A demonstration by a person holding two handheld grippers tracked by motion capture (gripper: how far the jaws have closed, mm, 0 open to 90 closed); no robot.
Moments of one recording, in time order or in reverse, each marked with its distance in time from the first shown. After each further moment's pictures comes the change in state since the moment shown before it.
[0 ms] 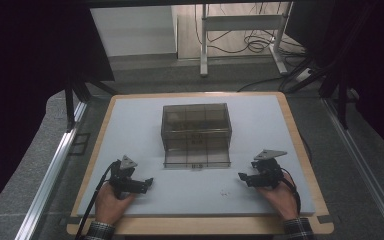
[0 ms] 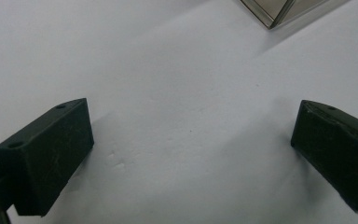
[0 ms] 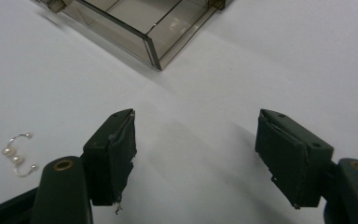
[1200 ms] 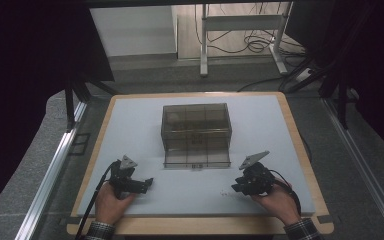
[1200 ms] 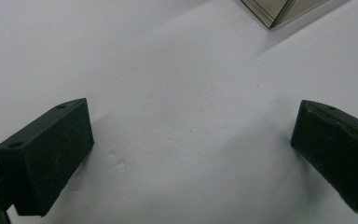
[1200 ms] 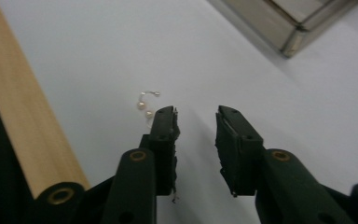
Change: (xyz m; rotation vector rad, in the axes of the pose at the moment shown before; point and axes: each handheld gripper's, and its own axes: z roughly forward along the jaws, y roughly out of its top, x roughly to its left) left arm 0.000 0.000 0.000 0.000 -0.001 -0.002; right arm 0.046 0.023 -0.014 0.209 0.198 -0.185
